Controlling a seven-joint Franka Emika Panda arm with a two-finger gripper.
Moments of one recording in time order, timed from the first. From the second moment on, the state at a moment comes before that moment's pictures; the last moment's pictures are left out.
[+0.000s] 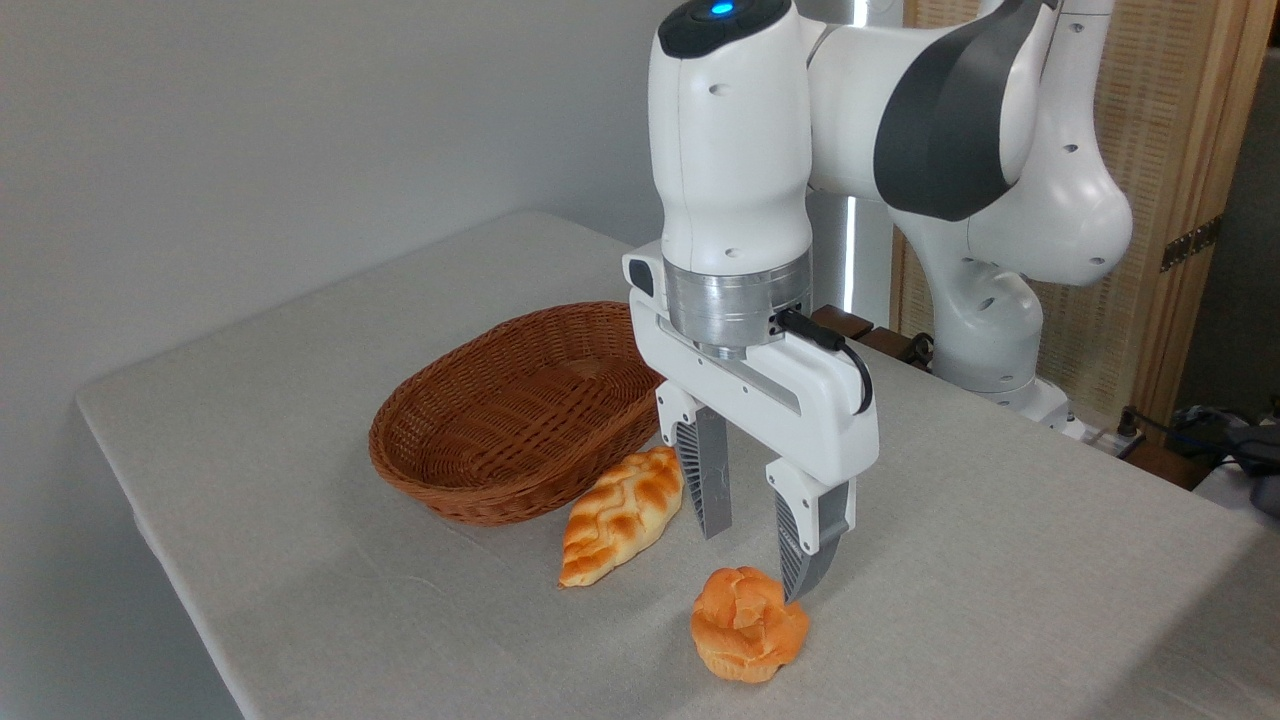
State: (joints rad) arm -0.01 -0.21 0.24 -2.21 0.06 2.04 1.06
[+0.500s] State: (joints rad) arm -0.01 -0.17 0.25 -2.26 0.06 2.14 1.07
